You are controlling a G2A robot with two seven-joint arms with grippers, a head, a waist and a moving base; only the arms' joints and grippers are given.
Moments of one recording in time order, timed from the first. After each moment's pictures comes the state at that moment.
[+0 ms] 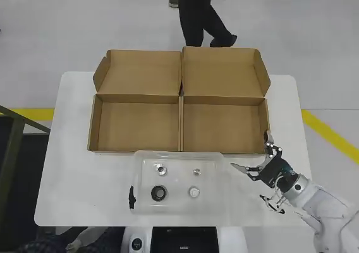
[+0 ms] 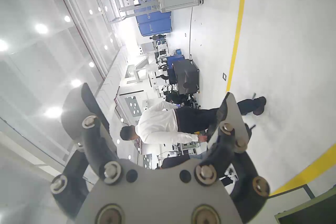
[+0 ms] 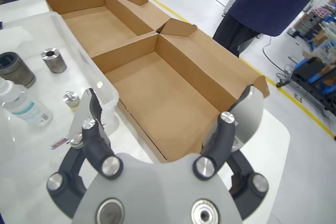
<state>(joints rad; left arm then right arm) -0.01 -0.37 -0.75 -1.25 2.03 -0.40 0.22 -1.73 -1.17 1.64 -2.05 -1.62 -0.70 -0.16</state>
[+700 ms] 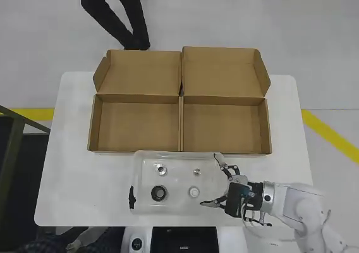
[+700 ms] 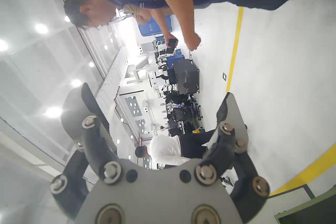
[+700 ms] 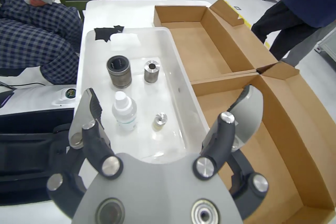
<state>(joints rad) -0.01 -0.37 -0.75 -1.25 2.03 -0.40 0.22 -1.64 -1.15 1.42 -2.11 -1.57 -1.01 0.00</state>
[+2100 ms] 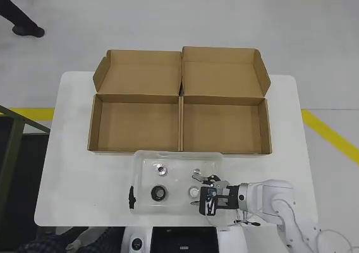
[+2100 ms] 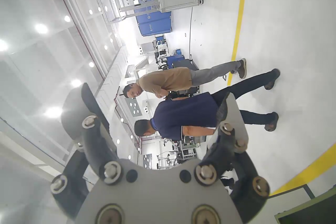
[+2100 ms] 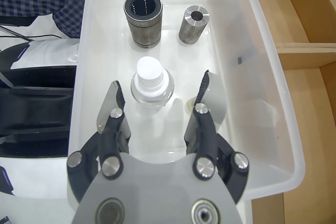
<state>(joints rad) -0.01 -0.37 -0.75 -1.25 2.03 -0.40 0.22 -1.53 -1.11 1.22 -2.00 -1.54 -0.99 0.31</state>
